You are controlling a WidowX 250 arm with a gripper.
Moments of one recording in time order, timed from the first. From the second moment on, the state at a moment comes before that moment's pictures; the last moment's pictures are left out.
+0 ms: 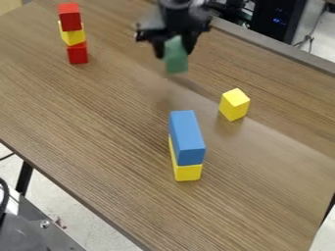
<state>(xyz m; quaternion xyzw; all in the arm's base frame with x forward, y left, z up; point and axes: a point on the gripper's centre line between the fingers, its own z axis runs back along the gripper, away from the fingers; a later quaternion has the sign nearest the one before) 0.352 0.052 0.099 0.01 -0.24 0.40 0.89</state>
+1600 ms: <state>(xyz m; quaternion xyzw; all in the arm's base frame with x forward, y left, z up) 0.253 -0.054 0.149 0.03 -0.21 0.39 0.90</state>
